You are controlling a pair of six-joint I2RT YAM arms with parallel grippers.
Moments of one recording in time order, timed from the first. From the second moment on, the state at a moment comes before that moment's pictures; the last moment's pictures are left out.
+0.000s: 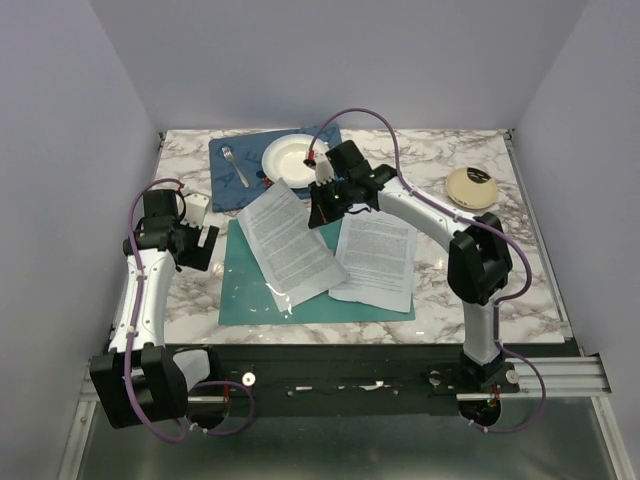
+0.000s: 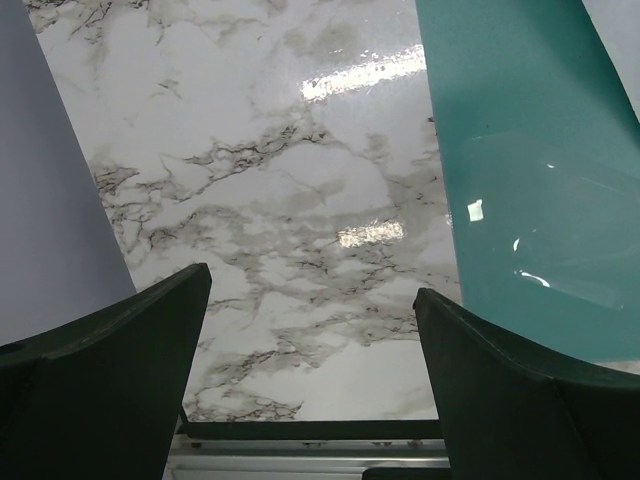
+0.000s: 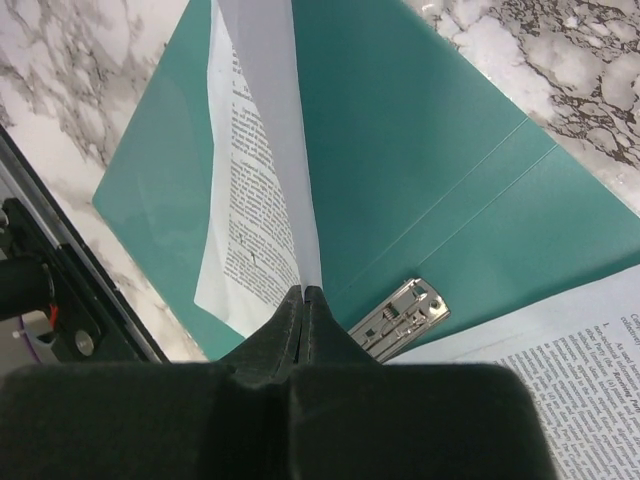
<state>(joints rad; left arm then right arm) 0.16 1.13 0.94 -0.80 0.04 0.43 0.68 2.00 1.73 -0.59 -0.42 0.17</state>
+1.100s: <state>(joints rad) 0.17 1.11 0.90 -0.78 0.04 0.44 0.75 2.01 1.54 -0.27 -0.27 0.57</state>
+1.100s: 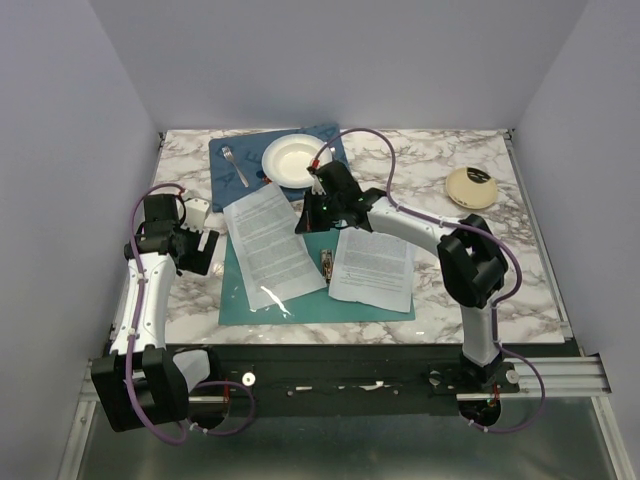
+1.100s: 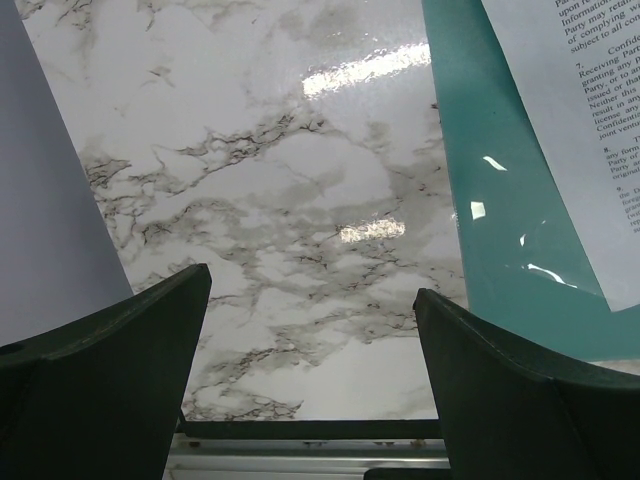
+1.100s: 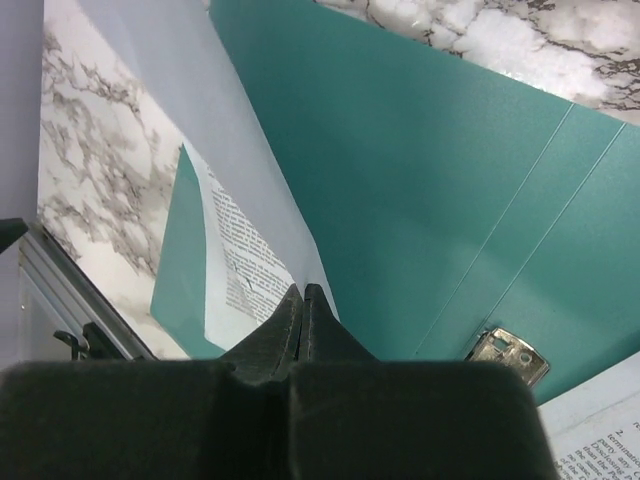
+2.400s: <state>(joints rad) 0.18 1.10 0.90 -0.78 0.04 0.45 0.82 2.00 1.38 -0.19 -0.13 0.81</state>
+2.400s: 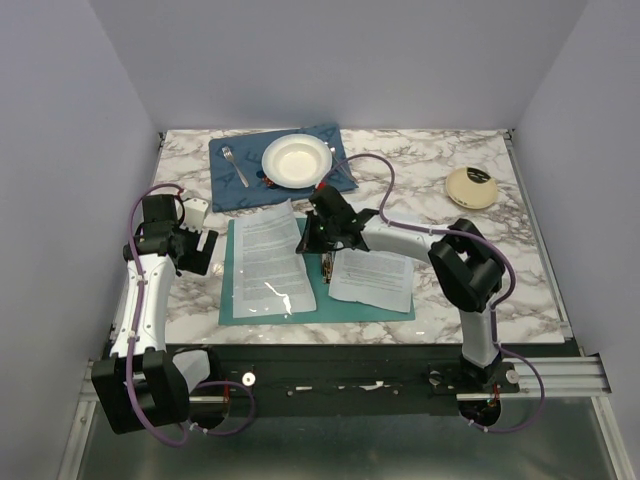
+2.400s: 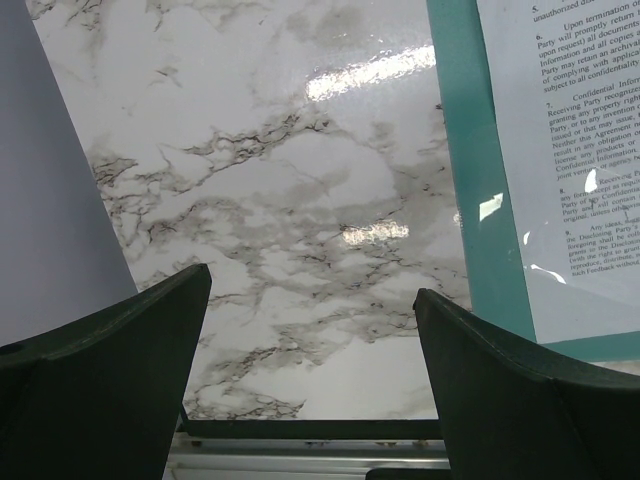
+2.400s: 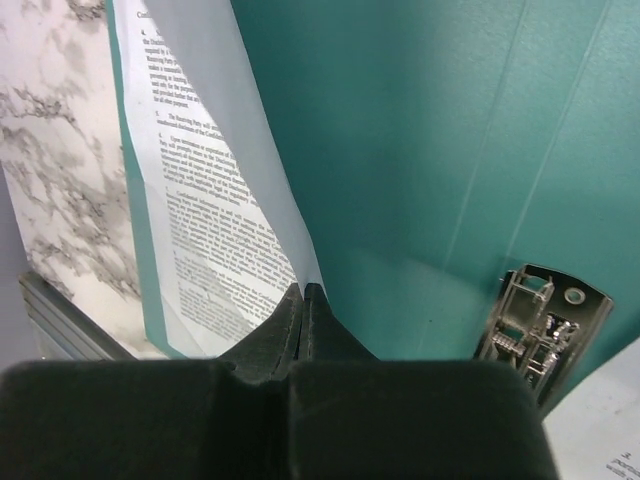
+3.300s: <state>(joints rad) 0.18 1.10 0.90 -0.78 0.04 0.45 0.86 2.05 1.36 -0.21 -0.07 0.95</state>
